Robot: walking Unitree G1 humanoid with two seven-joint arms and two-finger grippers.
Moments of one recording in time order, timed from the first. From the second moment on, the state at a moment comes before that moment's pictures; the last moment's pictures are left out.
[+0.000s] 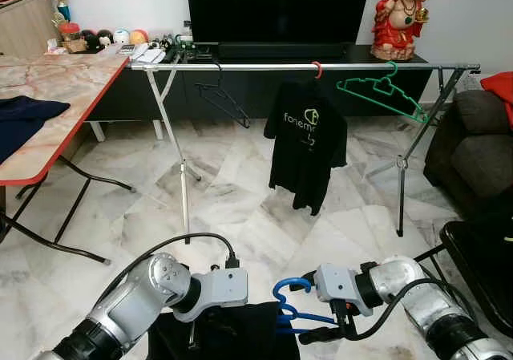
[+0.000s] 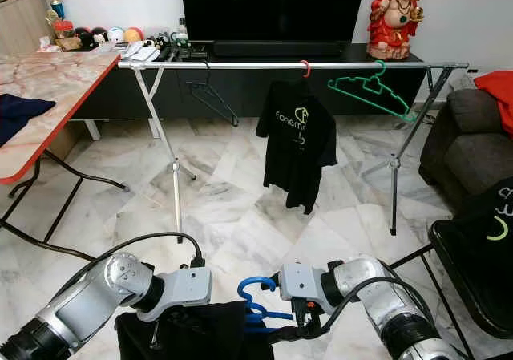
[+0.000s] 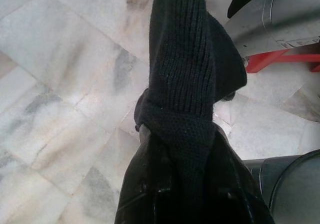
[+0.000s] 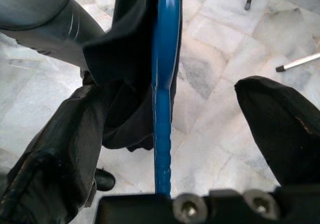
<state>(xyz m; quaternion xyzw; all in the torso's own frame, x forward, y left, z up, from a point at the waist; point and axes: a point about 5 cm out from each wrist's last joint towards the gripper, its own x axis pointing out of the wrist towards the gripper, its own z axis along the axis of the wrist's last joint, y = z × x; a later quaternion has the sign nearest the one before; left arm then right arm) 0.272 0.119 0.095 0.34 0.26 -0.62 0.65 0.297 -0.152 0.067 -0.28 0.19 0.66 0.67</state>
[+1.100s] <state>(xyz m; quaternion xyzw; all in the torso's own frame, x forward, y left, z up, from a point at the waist) 0.272 0.120 0.094 0.34 0.27 -0.62 0.65 0.296 -0.140 0.047 -0.25 0.20 0.64 0.70</state>
